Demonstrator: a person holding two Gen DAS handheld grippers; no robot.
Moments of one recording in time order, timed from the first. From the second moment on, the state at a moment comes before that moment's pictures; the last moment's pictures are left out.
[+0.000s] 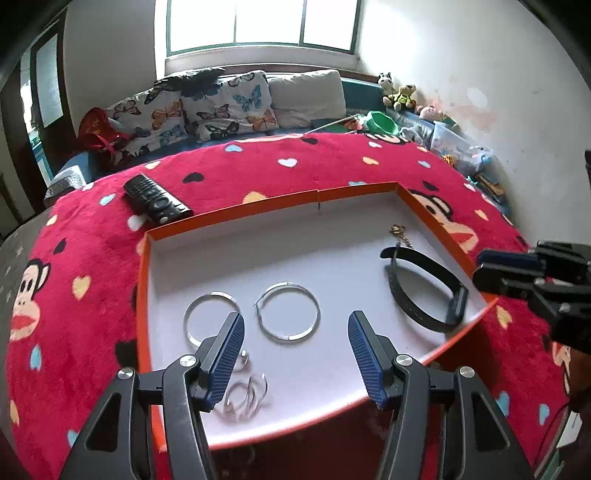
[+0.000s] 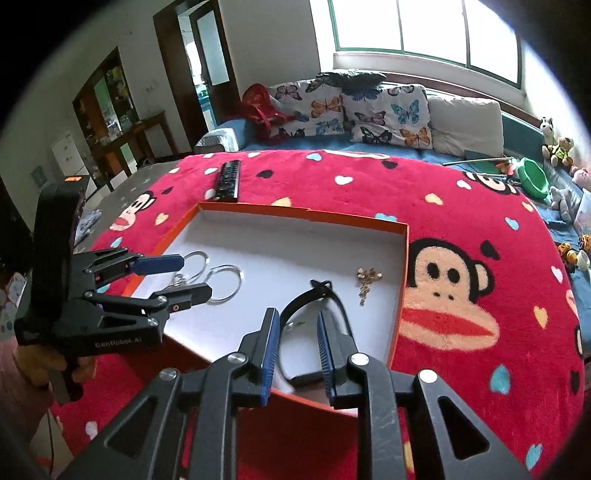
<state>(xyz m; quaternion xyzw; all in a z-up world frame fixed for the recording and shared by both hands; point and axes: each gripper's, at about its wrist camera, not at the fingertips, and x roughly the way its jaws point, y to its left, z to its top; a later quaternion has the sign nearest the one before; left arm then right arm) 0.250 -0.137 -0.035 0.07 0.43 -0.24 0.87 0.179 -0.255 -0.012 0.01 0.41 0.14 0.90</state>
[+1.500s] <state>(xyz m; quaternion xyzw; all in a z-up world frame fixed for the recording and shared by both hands) 0.151 -0.025 -0.055 0.01 0.45 -0.18 0.88 0.152 -0.184 -0.068 -0.01 0.46 0.23 0.86</state>
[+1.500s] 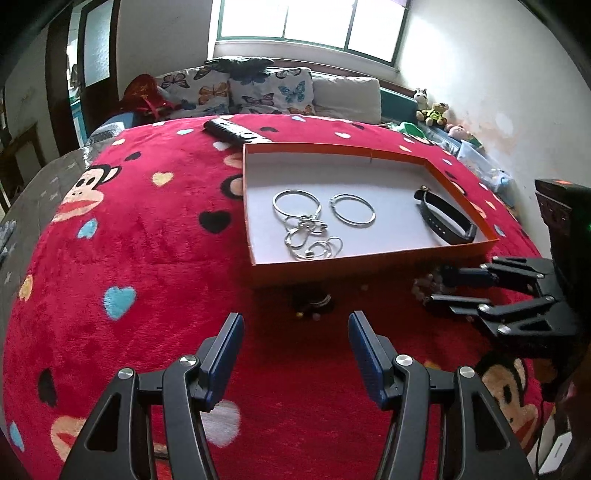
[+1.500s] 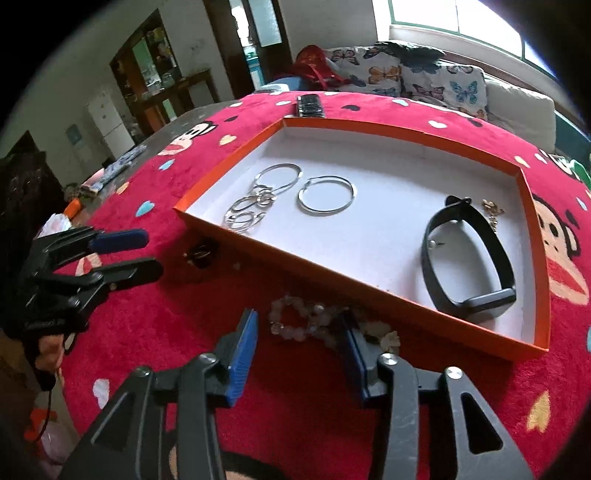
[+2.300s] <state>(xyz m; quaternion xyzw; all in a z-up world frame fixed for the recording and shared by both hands) 0.149 -0.029 -0.063 0.02 0.44 -0.20 0.87 0.137 -0.169 -0.071 -0.05 0.46 0.21 0.86</state>
